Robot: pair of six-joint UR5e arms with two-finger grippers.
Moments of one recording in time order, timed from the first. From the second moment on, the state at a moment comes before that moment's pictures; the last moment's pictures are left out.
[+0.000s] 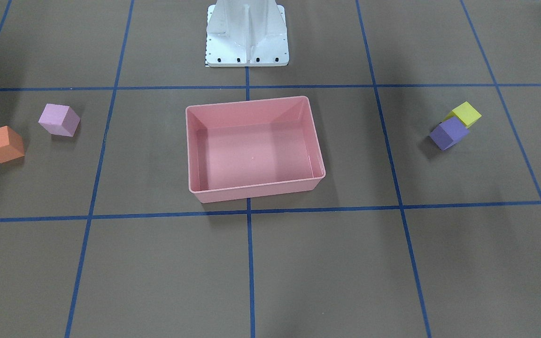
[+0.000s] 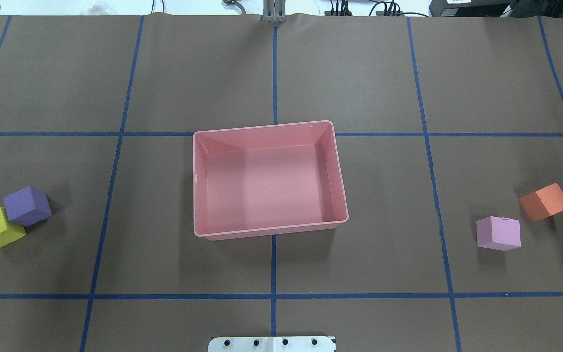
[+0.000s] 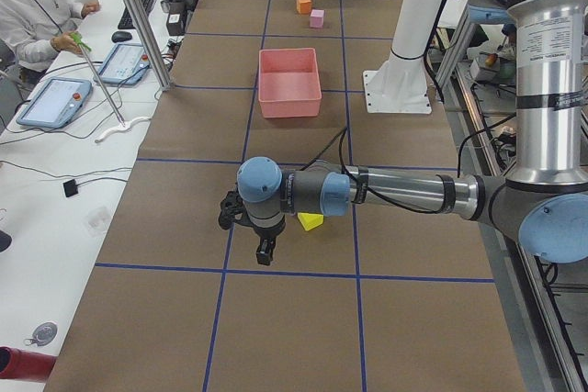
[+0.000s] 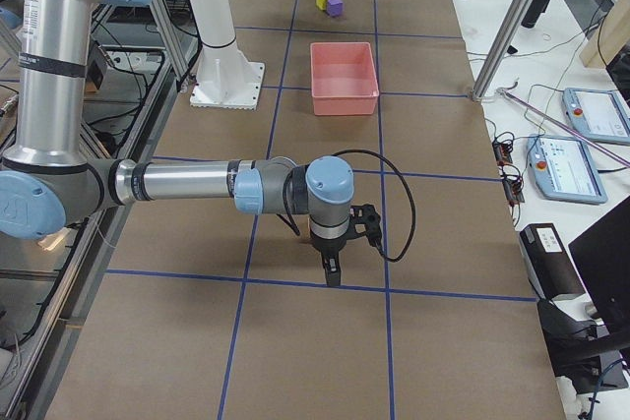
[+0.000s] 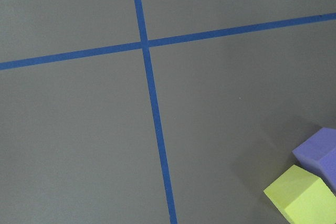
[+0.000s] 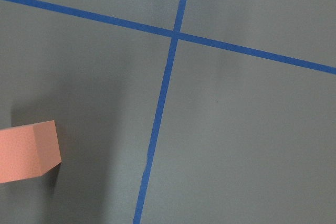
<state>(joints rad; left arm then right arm) -1.54 -1.47 -1.76 -1.53 -2.42 0.11 1.57 -1.74 1.82 -1.61 2.26 -0.16</state>
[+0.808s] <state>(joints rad) -1.54 -1.50 -1.77 -1.58 -2.42 0.11 1.56 -1.72 1.82 -1.61 2.27 -0.15</state>
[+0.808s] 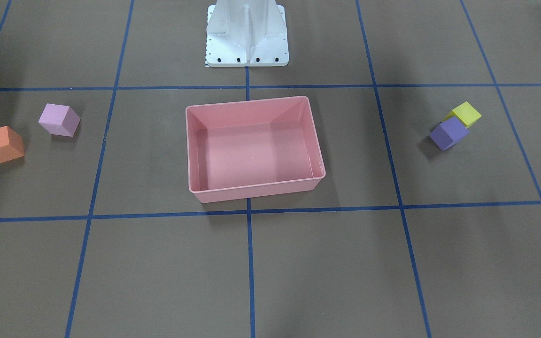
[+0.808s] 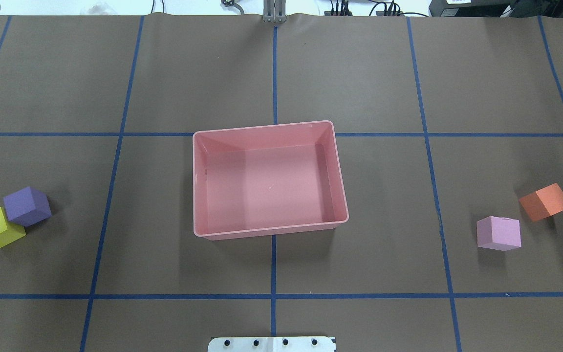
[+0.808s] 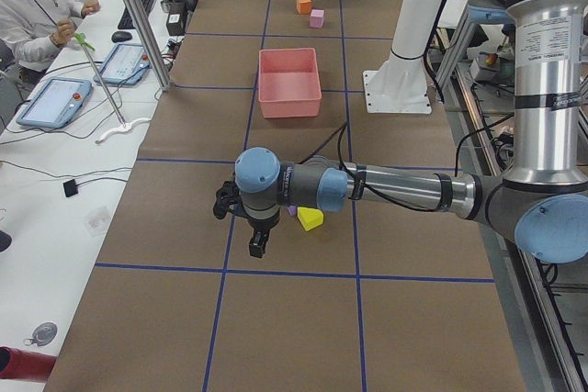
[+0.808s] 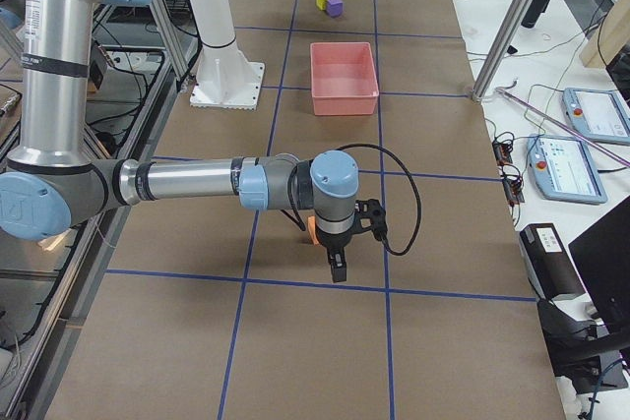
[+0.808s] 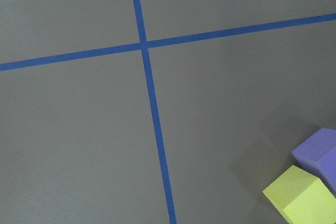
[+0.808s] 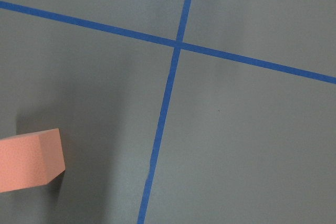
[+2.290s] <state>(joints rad) -1.13 -1.58 -1.72 -1.99 -2.39 0.26 1.56 -1.72 1.82 -1.61 2.27 -0.15</state>
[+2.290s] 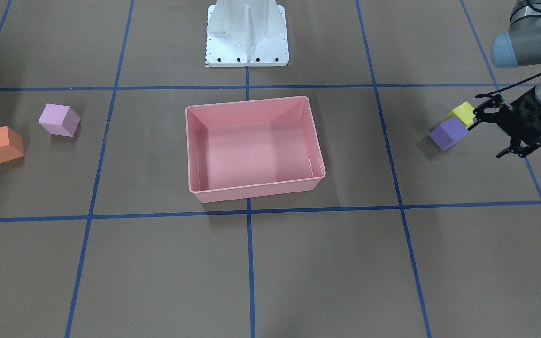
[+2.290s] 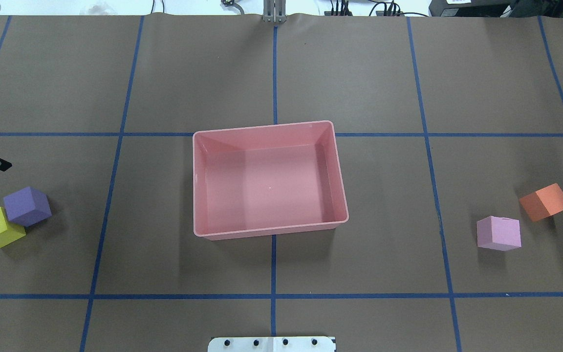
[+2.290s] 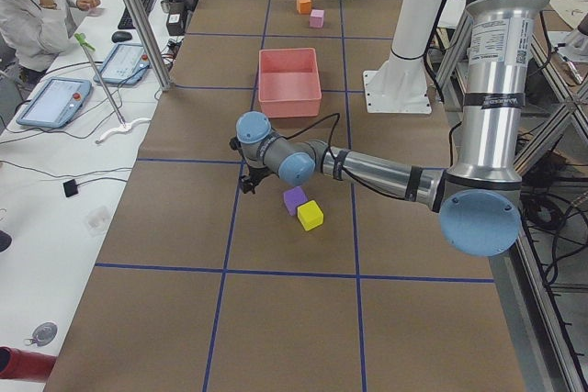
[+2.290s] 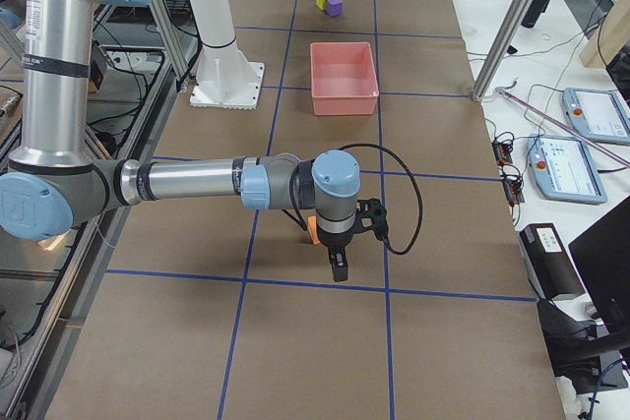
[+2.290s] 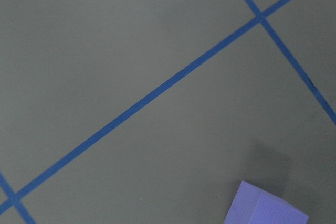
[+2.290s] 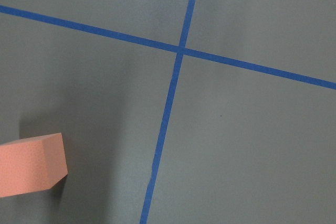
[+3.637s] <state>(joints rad) -0.96 -1.44 -1.71 -2.26 -2.30 0.07 1.56 -1.72 1.82 -1.61 2.28 -0.15</state>
